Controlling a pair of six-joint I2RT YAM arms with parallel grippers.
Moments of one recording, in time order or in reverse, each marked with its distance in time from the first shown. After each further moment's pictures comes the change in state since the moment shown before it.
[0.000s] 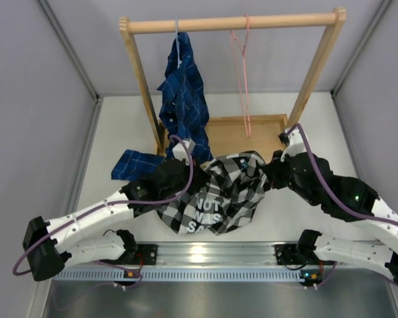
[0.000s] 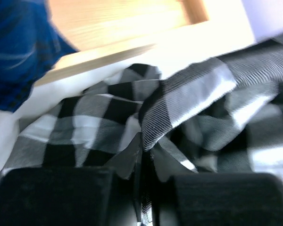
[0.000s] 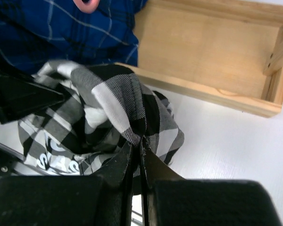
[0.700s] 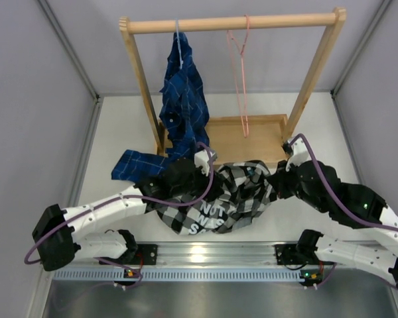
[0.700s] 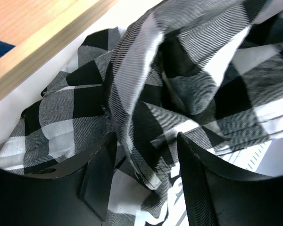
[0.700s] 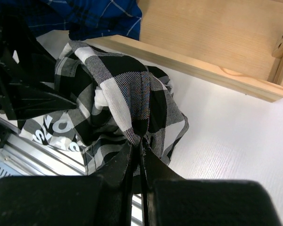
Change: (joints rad) left arm -0.001 0.109 -0.002 0.070 0.306 0.292; right arm -0.034 -0.108 -0.082 -0.076 -0.098 -0.019
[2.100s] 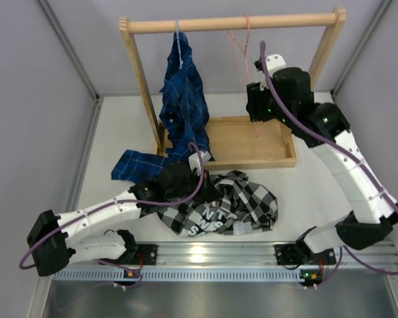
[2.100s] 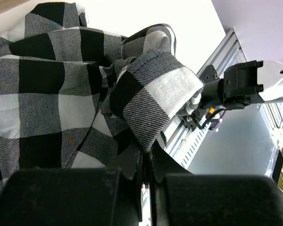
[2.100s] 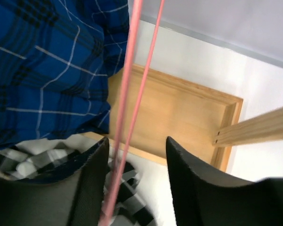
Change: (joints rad) left arm 0.000 -0.056 -0.059 0.052 0.121 -0.289; right arm -0.333 0.678 0.776 0.025 -0.132 -0.329
